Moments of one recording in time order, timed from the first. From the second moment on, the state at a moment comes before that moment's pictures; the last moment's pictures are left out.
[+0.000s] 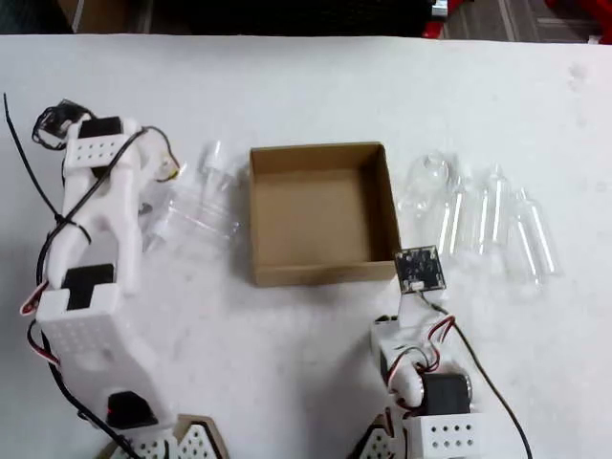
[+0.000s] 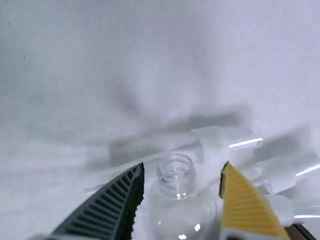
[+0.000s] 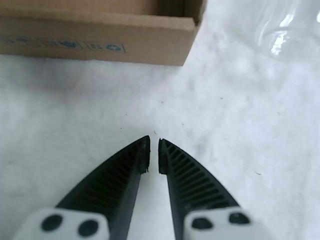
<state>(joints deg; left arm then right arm) -15.2 25.2 -8.6 74.1 54.0 -6.8 -102.8 96.4 72.3 6.0</state>
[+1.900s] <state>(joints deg) 16.6 -14.3 -40.0 101.9 15.6 -6.8 -102.8 96.4 72.3 6.0</state>
